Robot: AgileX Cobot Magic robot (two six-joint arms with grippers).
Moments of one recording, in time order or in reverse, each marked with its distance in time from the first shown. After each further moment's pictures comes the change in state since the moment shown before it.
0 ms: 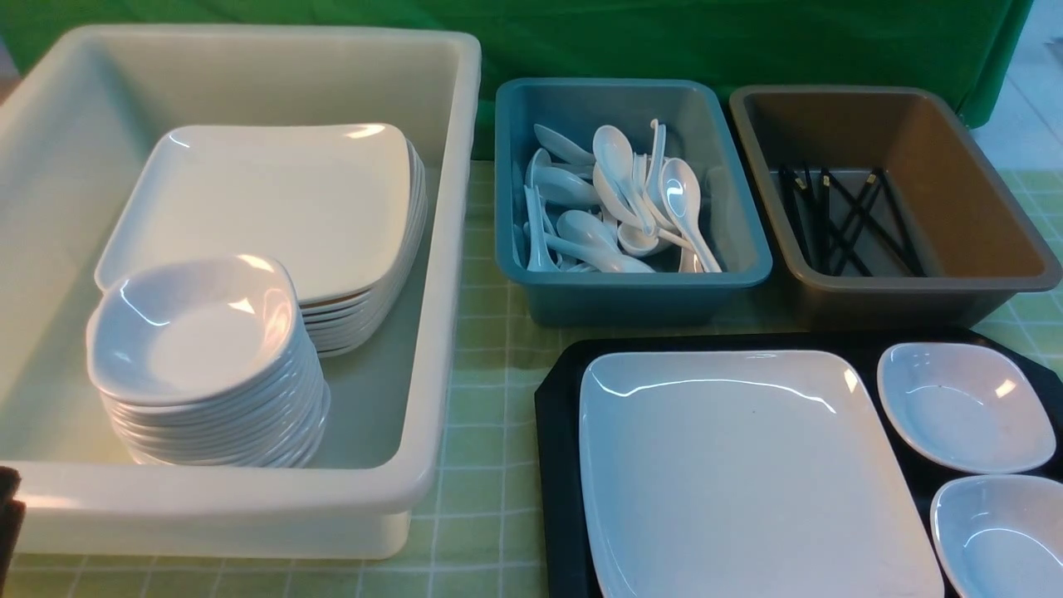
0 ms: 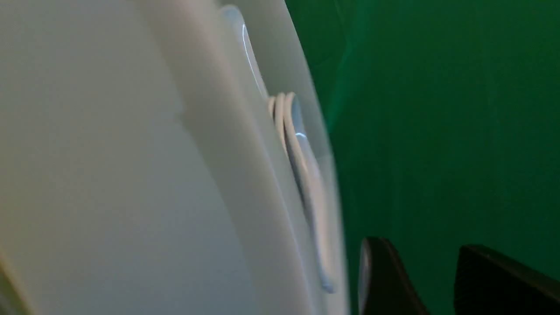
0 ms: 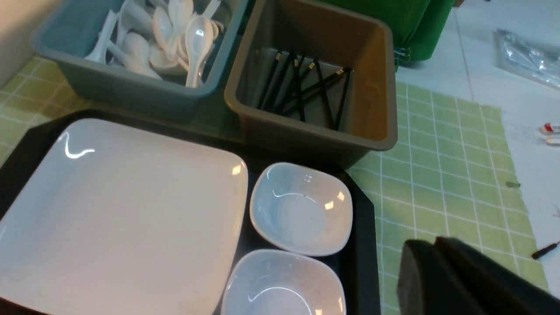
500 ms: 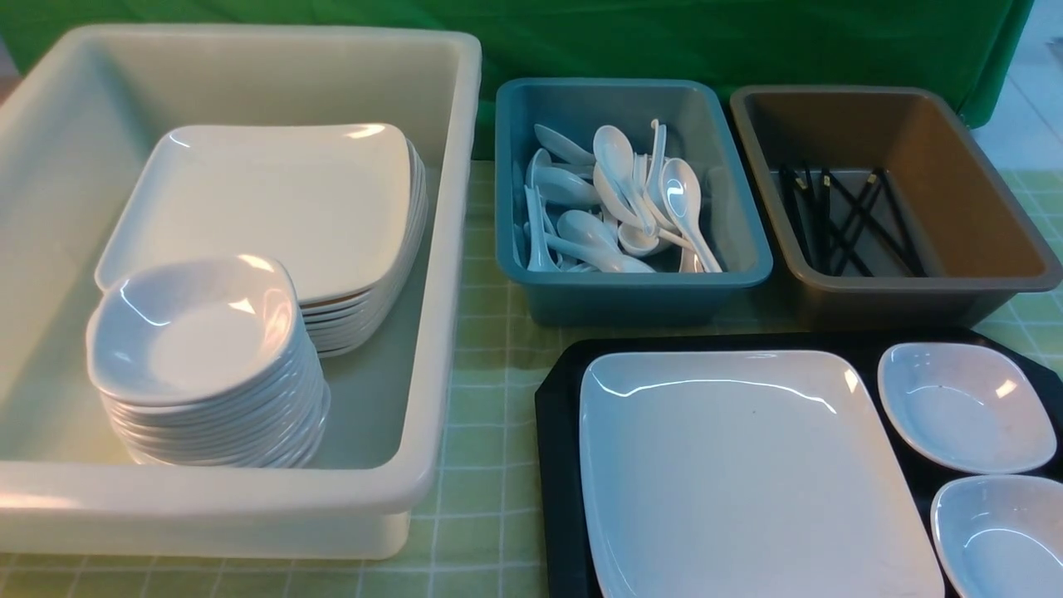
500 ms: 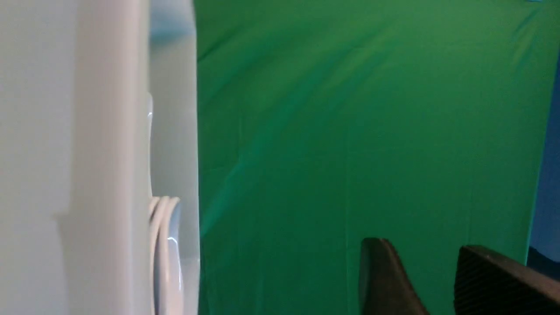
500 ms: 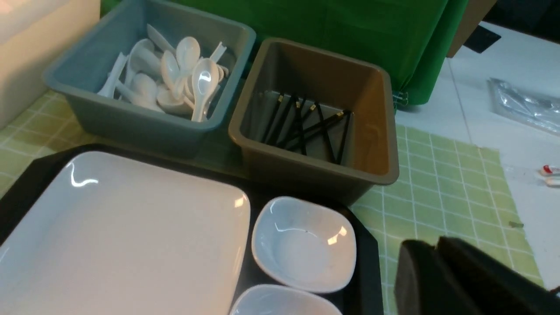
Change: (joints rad) right arm 0.000 -0.098 0.107 -0.002 -0.137 -0.006; left arm -0.001 0.000 -0.031 0.248 -0.253 -0.364
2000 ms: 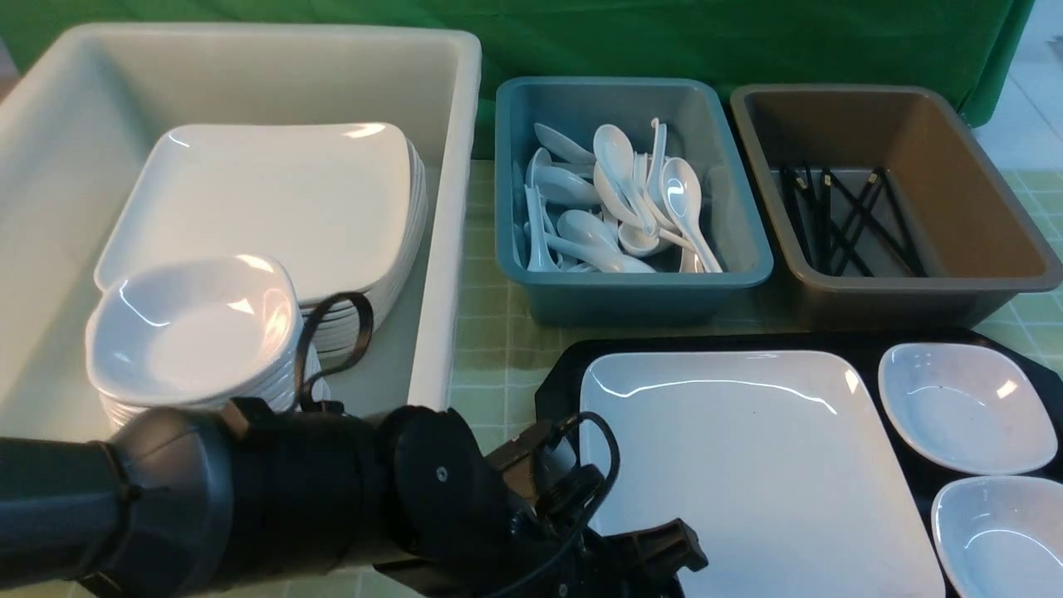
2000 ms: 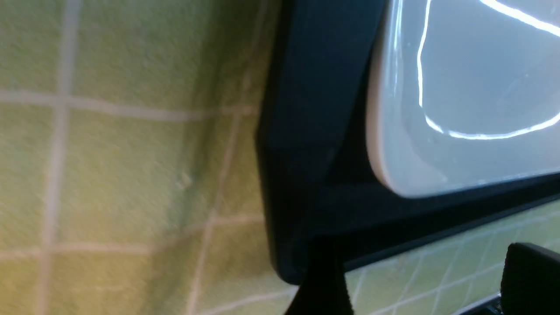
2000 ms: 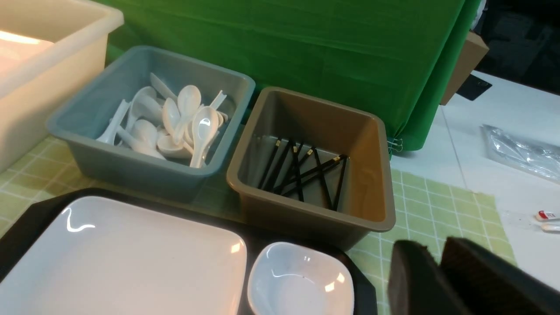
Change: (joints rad) right arm 0.000 0.013 0.008 -0.007 -0.098 -0.002; left arm -0.956 1.660 -0.837 -0.250 0.597 0.506
